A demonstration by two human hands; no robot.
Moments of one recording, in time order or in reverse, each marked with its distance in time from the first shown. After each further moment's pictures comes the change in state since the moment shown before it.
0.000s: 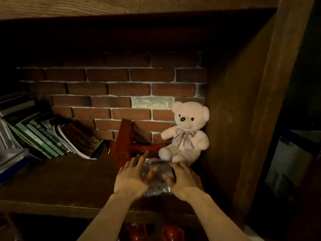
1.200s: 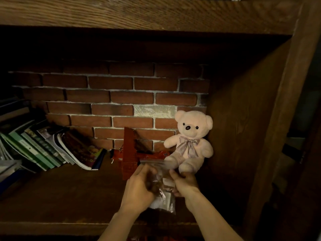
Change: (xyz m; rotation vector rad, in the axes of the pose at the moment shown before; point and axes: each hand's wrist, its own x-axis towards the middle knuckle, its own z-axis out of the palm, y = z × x) left_hand -0.002 -0.035 -0.012 -0.544 0.152 0.230; right_hand 0.029 -0.047 0.028 0.925 0.166 0.613
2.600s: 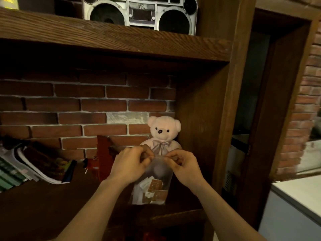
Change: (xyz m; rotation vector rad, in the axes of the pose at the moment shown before) left_hand 0.041 0.084 -0.043 0.278 -0.085 0.234; right_hand -0.076 -0.050 -0.088 -0.283 0.143 -0.778
